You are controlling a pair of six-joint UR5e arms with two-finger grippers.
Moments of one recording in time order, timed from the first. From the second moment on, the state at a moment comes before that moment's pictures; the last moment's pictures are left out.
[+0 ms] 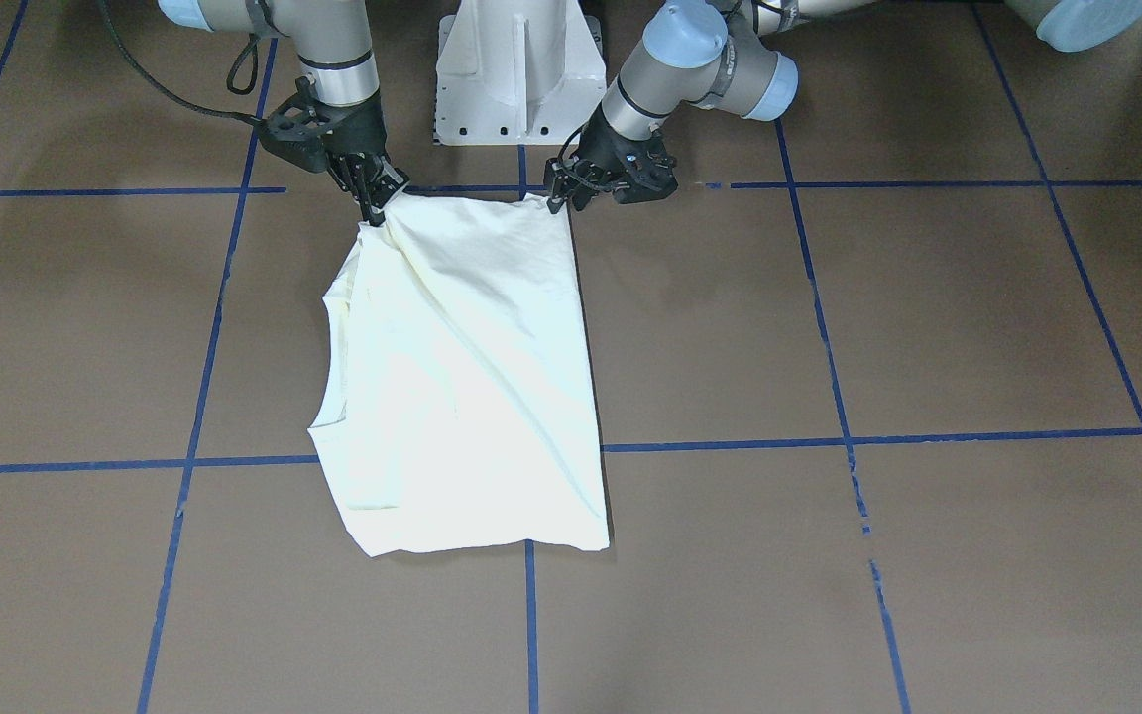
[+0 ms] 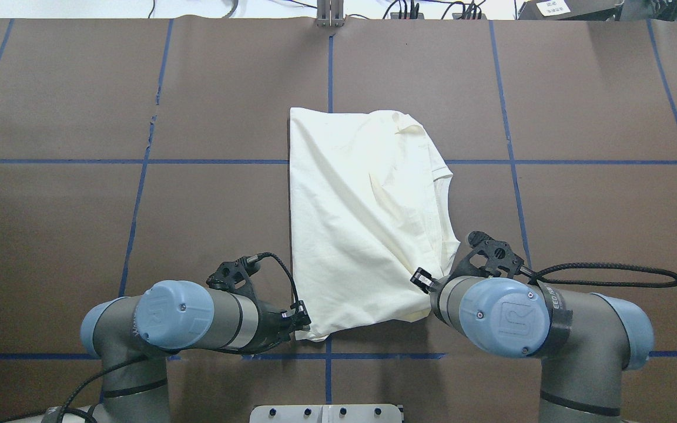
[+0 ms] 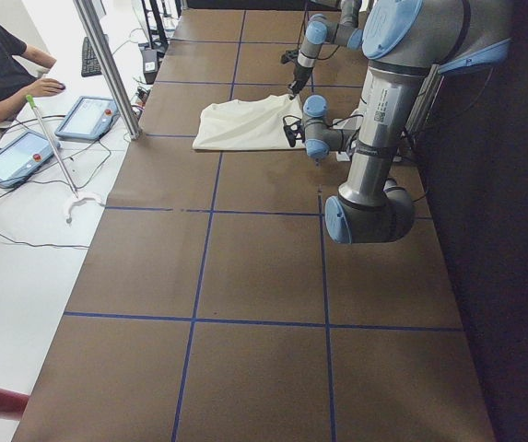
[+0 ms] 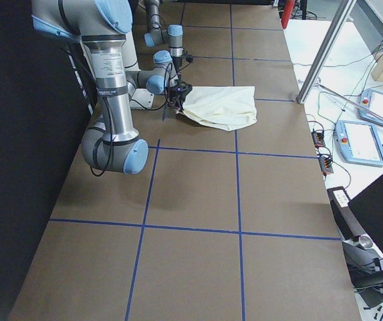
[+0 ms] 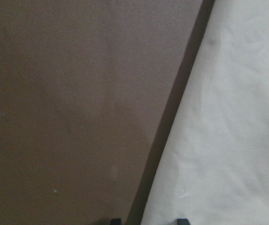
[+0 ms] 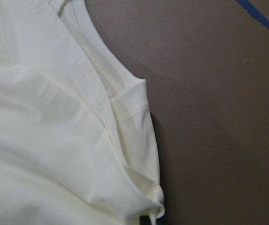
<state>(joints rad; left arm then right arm) -0.24 -1.99 -1.74 -2.18 -1.77 -1.88 0.25 -1.30 2.08 -1.57 1.50 2.02</state>
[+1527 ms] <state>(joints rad) -0.32 -1.99 -2.04 -1.99 -1.78 -1.86 0.31 -1.30 2.14 -1.57 1.52 2.02</state>
